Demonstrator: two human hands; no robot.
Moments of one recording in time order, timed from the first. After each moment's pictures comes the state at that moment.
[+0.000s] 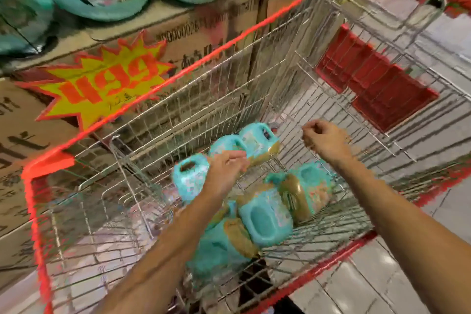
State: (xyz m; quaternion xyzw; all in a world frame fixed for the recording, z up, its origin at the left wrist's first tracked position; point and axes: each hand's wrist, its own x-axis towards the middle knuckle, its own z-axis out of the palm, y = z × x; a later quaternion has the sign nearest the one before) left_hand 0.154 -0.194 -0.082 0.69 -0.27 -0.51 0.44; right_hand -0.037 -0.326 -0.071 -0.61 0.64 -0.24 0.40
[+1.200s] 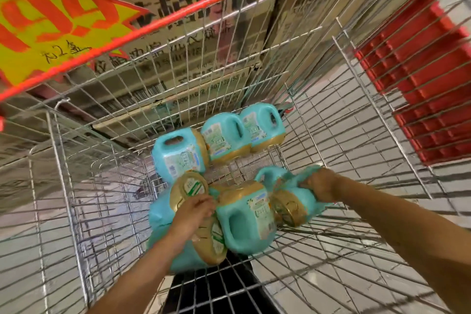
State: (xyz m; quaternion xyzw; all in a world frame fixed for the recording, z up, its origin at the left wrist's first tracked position) left_hand 0.129 -0.164 -0.229 0.76 -0.10 -0.55 0.32; right_hand -0.101 -0.408 -0.234 -0.85 0.12 0.51 0.03
